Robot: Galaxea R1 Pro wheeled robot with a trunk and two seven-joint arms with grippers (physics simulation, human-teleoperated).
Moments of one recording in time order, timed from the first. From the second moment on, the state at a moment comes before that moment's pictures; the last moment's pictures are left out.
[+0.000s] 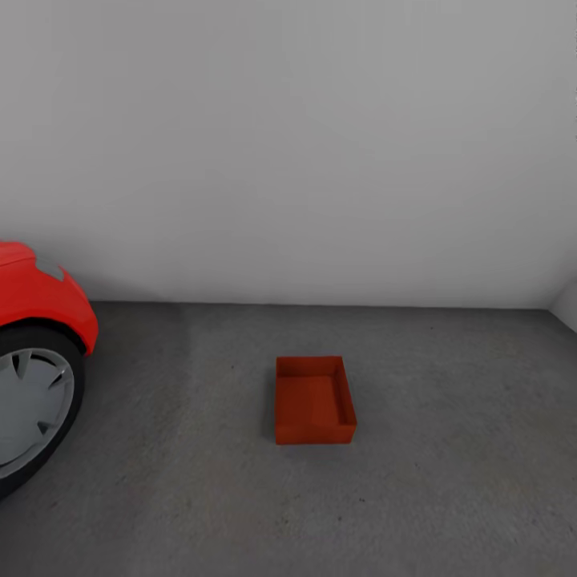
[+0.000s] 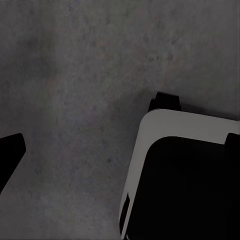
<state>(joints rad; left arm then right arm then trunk) -0.37 0.10 -0.15 0.00 0.32 0.02 0.08 -0.14 -0.01 0.21 0.03 -0.18 -0.16 -0.13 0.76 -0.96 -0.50</state>
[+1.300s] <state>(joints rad) -0.37 0.10 -0.15 0.00 0.32 0.02 0.08 -0.14 -0.01 0.21 0.03 -0.17 -0.16 -0.13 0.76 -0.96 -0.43</state>
